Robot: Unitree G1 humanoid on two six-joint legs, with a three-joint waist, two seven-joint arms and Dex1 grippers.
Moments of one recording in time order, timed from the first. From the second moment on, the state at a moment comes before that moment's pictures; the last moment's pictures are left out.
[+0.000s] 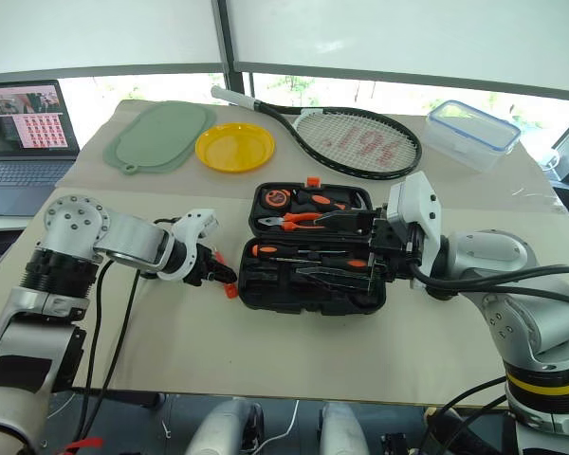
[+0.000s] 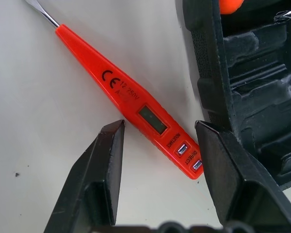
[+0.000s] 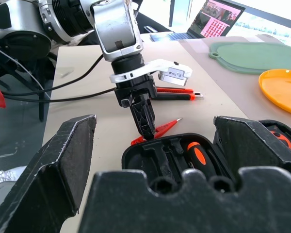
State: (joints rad) left arm -0.91 0.64 -0.20 0.34 -1.65 1.59 0.58; right arm -0.42 -0.77 -0.13 -0.54 0.76 0.73 0.94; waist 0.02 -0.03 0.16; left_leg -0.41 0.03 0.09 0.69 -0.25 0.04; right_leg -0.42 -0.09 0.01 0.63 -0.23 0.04
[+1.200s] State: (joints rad) left arm -1.05 1.07 -0.61 0.13 -0.67 1.01 -1.16; right arm -0.33 -0.86 -0.17 -0.56 0.80 0.73 0.94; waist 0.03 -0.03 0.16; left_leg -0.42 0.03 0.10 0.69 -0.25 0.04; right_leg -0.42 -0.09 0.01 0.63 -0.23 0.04
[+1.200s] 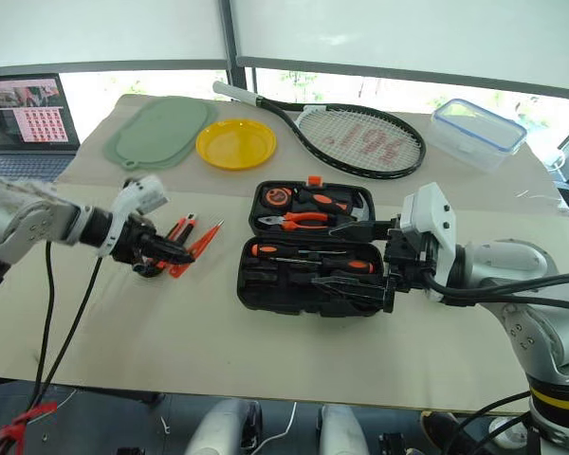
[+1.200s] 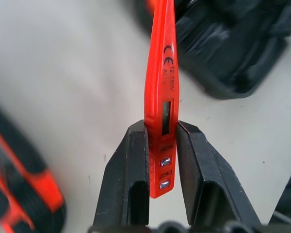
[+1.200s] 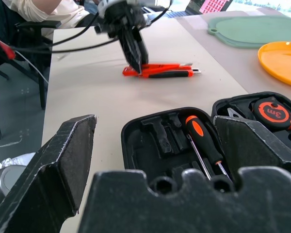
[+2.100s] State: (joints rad) left arm -1.00 1.01 -0.65 0.20 -0.04 0.83 -1.45; right arm -0.28 -0.86 -0.18 -0.60 0.84 0.73 0.86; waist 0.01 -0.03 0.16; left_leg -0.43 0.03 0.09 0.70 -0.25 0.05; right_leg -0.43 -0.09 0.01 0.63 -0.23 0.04
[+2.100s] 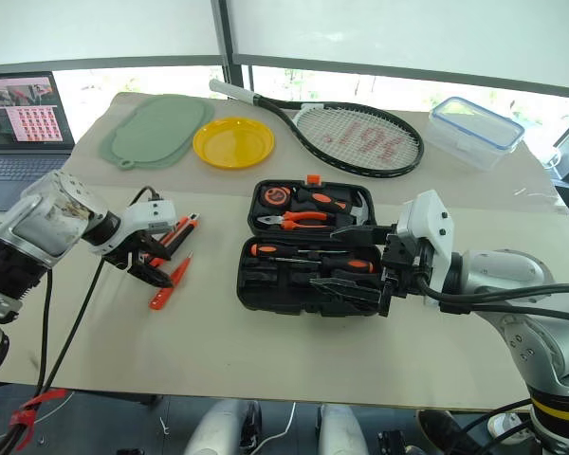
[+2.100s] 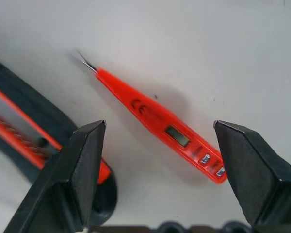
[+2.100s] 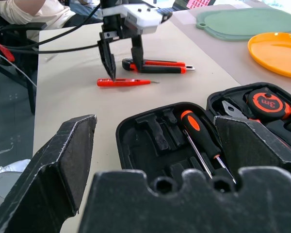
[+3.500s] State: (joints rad) left arm -1.03 0.82 -0.43 0.27 -0.11 0.49 -1.46; right arm -0.23 -0.89 -0.19 -0.62 0.85 0.73 0.85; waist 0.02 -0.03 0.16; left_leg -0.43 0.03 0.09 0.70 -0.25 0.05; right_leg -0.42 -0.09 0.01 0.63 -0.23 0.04
